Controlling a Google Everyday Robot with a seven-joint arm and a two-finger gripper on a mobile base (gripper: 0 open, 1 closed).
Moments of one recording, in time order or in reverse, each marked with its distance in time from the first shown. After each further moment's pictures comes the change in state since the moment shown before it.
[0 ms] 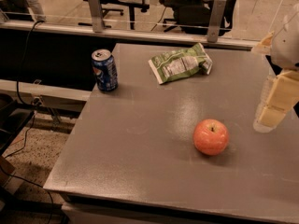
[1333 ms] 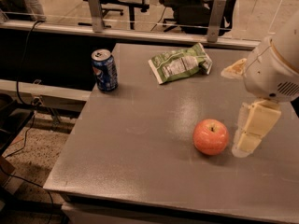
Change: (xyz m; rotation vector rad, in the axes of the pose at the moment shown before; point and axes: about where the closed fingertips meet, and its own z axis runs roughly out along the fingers) arm -0.032 0.041 0.040 -0.097 -0.123 -0.121
